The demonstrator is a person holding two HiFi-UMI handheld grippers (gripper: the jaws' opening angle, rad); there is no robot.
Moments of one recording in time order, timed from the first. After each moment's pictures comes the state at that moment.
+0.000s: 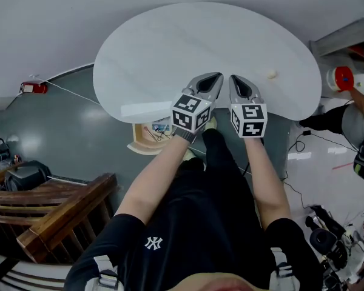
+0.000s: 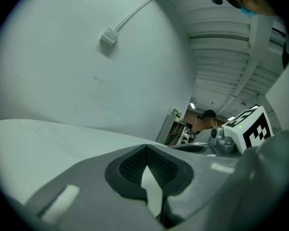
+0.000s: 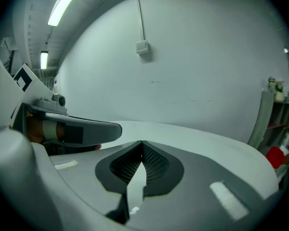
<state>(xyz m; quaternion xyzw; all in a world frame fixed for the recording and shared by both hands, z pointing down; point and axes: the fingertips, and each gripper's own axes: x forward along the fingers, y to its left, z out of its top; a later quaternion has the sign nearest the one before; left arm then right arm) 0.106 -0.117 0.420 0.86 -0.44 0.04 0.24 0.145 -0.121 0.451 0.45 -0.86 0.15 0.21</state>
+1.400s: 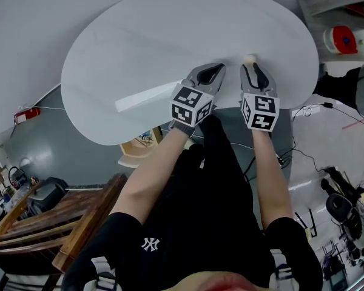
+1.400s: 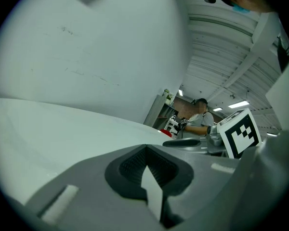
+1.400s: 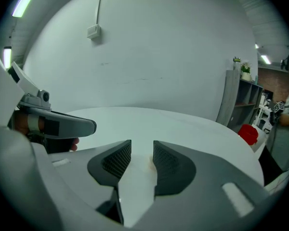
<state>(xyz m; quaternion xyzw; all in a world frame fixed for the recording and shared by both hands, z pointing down) 0.235 -0.186 0.517 0.89 -0.33 0.11 0.28 0.319 -0.187 0.552 0.57 -0.75 0.22 0.24</state>
